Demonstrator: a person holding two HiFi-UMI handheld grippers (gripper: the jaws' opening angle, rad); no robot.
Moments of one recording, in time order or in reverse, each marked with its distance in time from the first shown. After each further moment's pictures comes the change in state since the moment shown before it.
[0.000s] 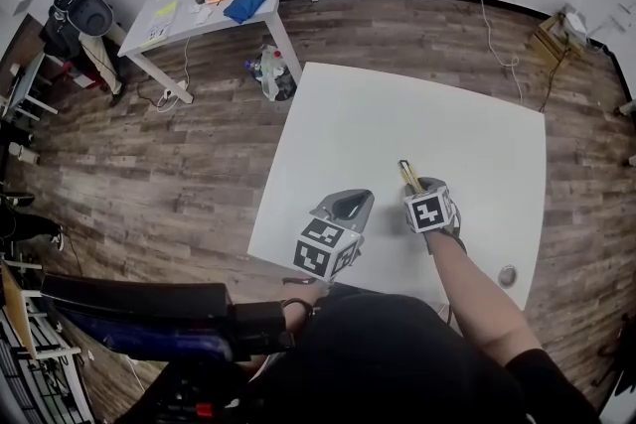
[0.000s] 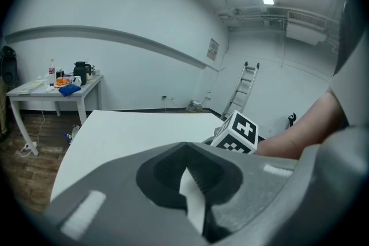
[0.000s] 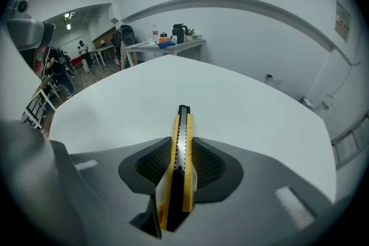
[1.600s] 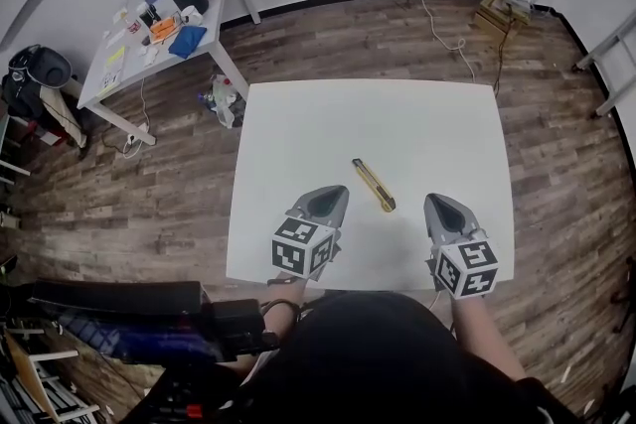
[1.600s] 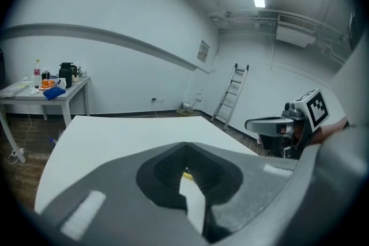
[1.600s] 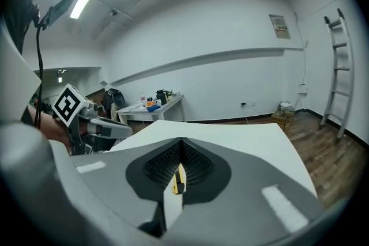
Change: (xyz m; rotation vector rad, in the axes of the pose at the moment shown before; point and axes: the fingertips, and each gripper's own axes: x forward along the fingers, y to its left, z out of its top) left arm 0.027 -0.035 0.025 0.036 -0.019 -0.095; right arm -0.229 -0.043 -0.006 0.281 -0.557 -0.062
